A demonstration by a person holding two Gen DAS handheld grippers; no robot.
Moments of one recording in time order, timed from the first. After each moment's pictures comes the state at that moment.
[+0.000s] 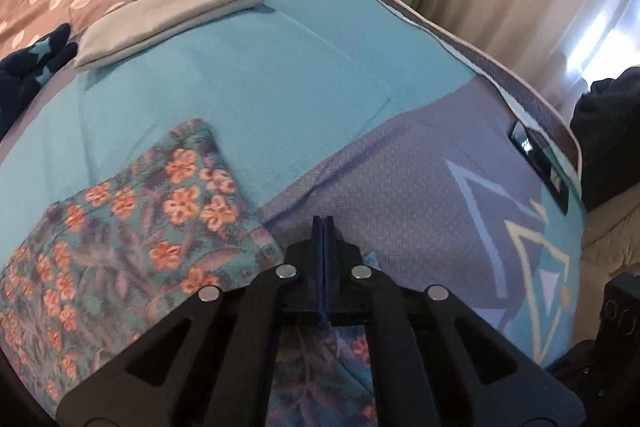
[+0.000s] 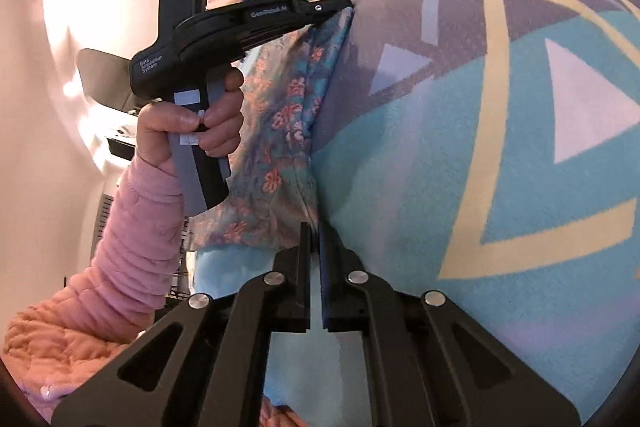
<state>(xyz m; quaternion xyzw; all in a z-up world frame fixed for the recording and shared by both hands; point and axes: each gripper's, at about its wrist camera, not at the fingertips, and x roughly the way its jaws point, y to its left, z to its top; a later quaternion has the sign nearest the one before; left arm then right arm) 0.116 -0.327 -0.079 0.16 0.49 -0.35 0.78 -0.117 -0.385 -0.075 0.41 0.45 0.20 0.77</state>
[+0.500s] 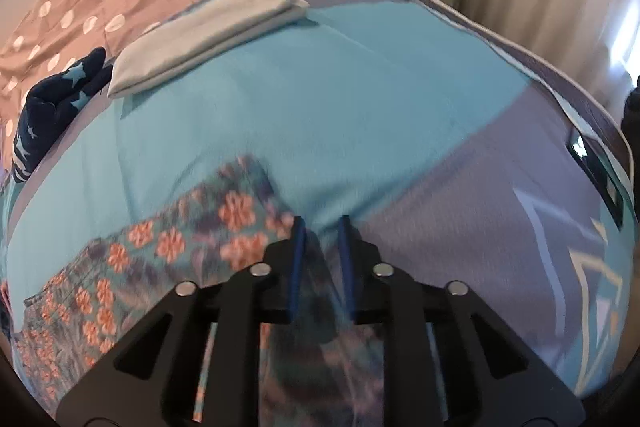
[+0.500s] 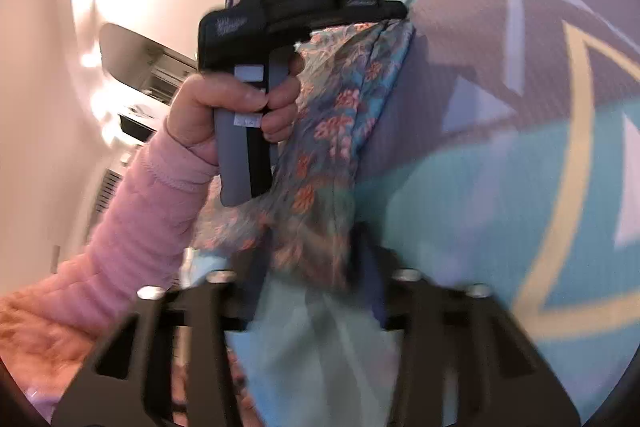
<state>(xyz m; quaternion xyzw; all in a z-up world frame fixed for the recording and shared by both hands) 0.140 -0.351 -0.092 0.21 0.44 -0.29 0.82 -0.069 -0.355 -0.073 0.35 0.45 0.22 0.79</state>
